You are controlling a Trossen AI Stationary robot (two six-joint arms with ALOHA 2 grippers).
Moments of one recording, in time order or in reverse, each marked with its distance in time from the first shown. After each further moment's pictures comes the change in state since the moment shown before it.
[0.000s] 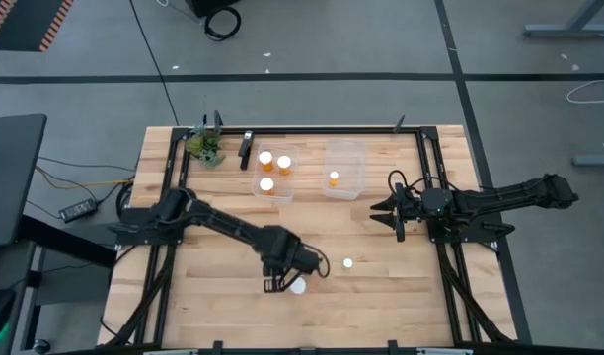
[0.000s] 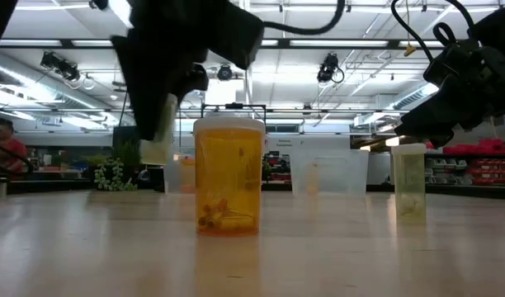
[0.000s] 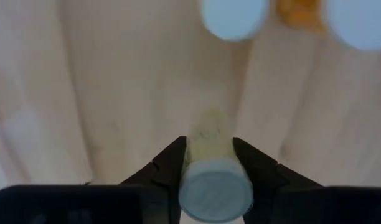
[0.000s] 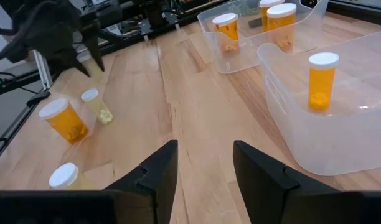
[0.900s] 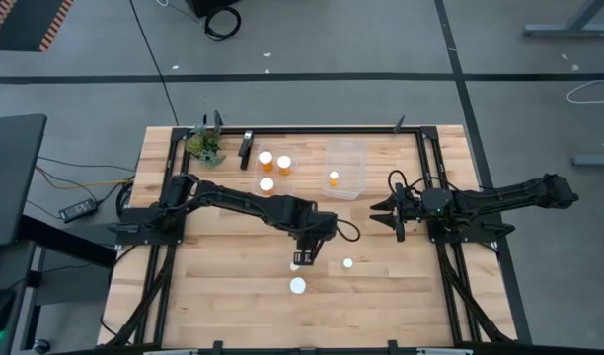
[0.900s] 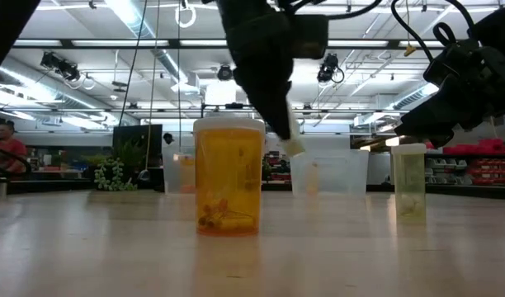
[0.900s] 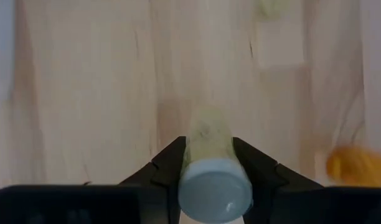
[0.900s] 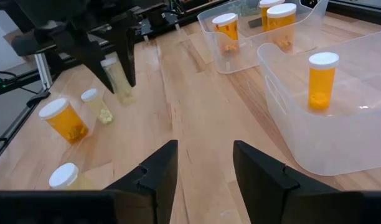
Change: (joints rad) left arm 0.191 0.000 0.000 0.430 -0.064 0.346; right arm 0.000 0.000 0.000 0.000 0.000 0.000
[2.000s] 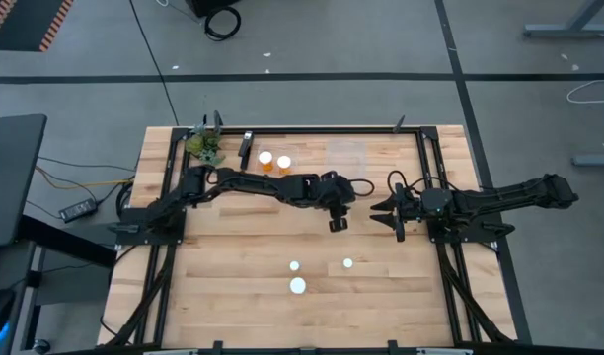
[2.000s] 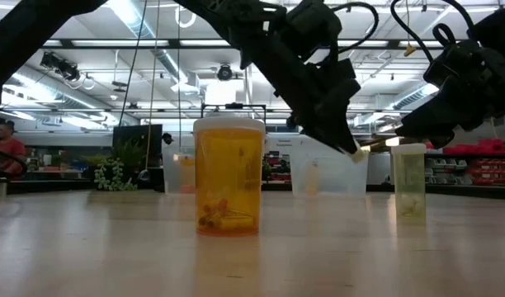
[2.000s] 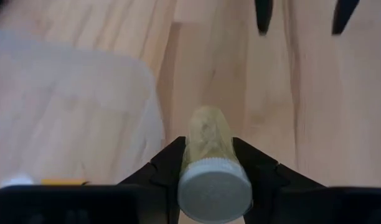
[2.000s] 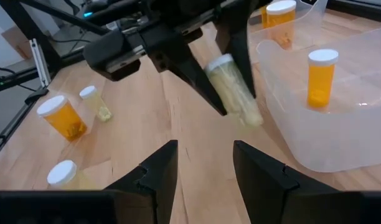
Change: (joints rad) left arm 0.183 0.134 0.000 0.553 -0.079 0.015; right arm 0.000 0.000 0.000 -0.010 0.000 0.000
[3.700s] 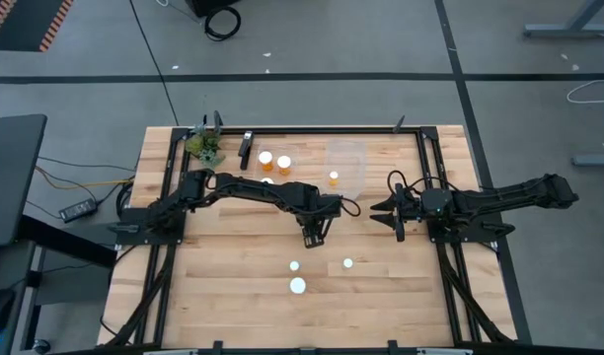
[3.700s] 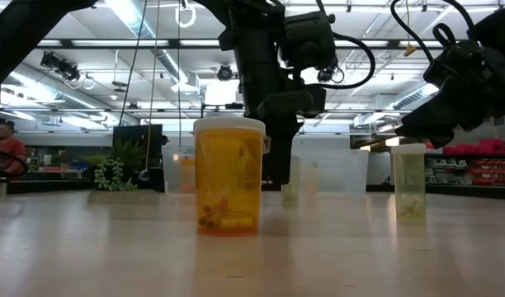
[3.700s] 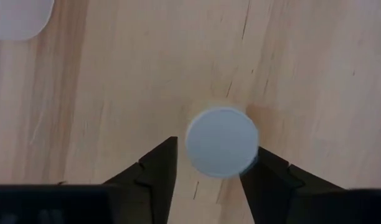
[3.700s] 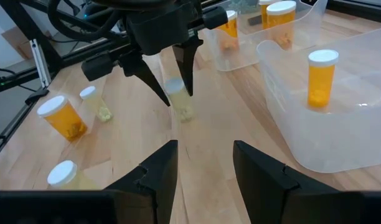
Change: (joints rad) left arm -0.052 -0.003 0.039 -0.569 0.091 -0.179; right arm 0.000 0.000 0.000 0.001 0.000 0.000
